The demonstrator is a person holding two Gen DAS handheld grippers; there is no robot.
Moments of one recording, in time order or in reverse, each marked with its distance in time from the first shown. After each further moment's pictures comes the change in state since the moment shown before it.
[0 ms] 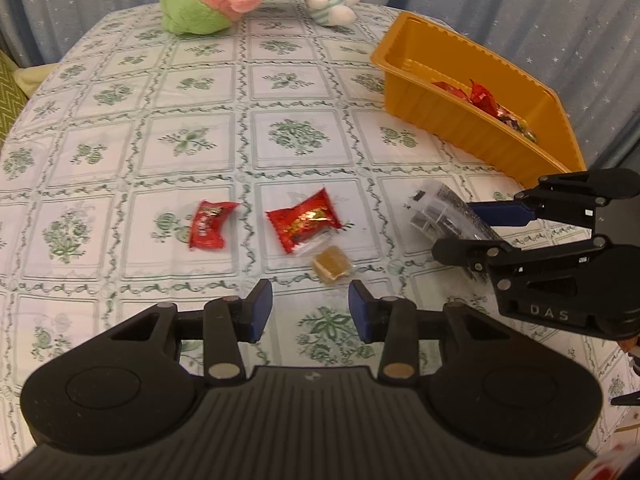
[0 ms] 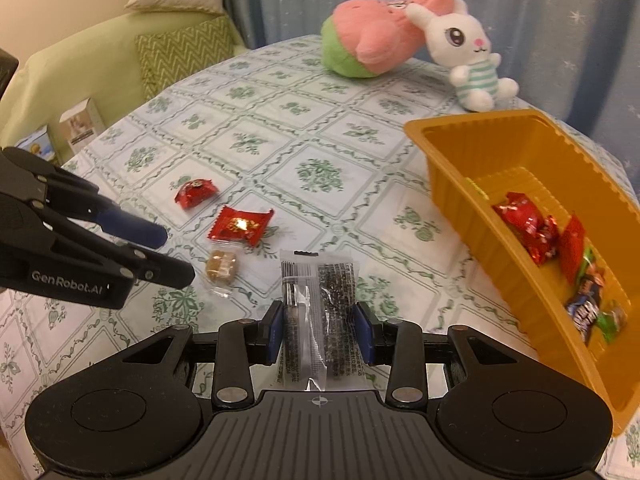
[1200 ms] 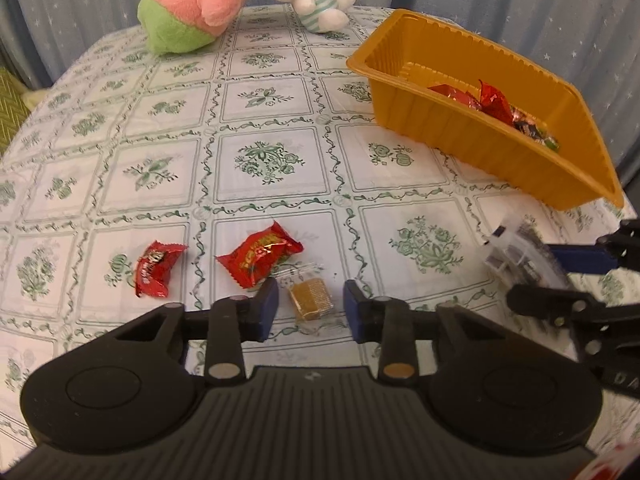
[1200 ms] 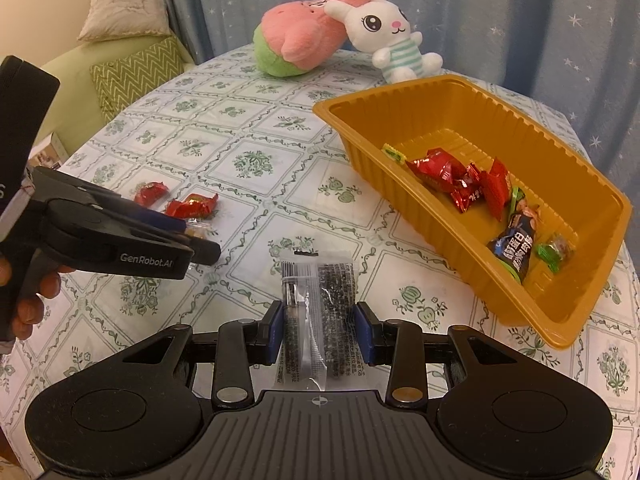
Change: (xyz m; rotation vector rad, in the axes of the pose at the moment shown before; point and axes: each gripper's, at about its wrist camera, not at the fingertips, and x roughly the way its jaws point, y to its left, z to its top) left arm 0.037 -0.040 0.017 0.042 -0.048 0.115; right arm -0.035 -0.033 -0.032 0.133 -0.015 -0.065
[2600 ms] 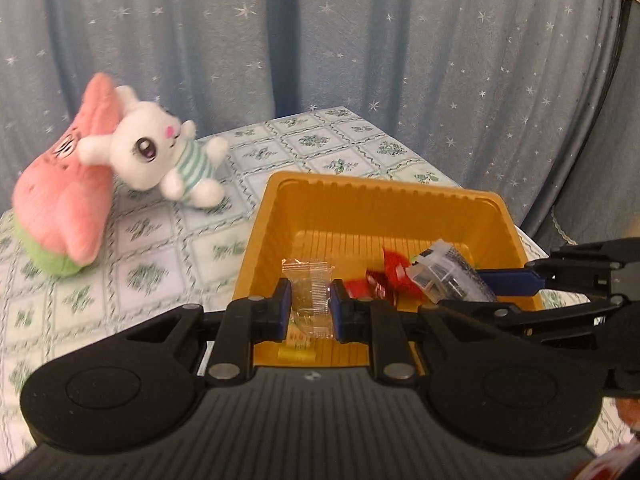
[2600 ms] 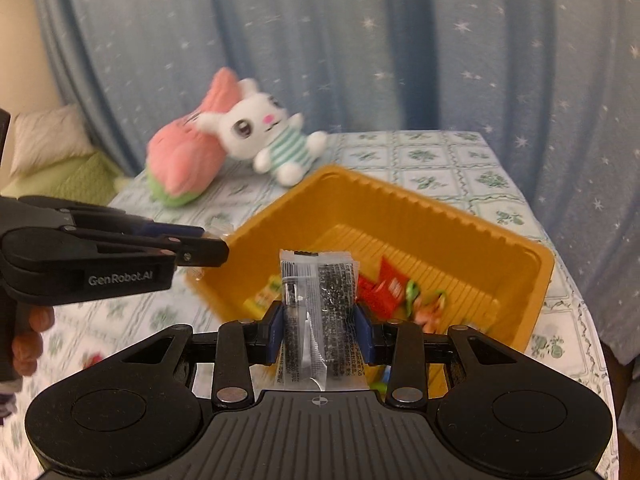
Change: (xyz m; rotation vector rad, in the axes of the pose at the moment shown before) left arm 0.003 -0.072 0.163 0.263 -0.186 -0.203; right arm -0.019 -0.107 0.083 0.327 -0.186 -0.082
